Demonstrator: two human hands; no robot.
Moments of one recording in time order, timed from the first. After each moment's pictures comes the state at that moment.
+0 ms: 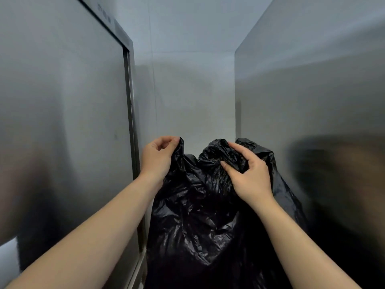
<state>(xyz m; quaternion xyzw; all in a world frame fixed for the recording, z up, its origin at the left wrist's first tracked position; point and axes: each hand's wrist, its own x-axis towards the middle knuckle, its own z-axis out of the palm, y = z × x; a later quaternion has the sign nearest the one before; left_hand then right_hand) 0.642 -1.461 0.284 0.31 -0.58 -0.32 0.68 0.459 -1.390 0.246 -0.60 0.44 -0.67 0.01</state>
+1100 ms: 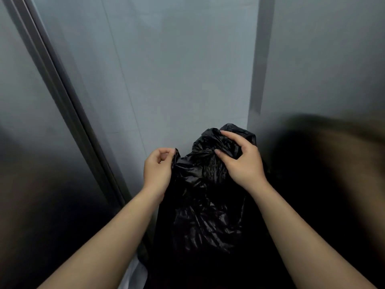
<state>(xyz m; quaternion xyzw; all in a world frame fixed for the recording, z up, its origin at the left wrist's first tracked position) 0.596 -1.640 0.086 0.48 -0.52 -0.42 0.56 0.416 -1.589 0.093 -0.56 0.54 -0.61 0.15</state>
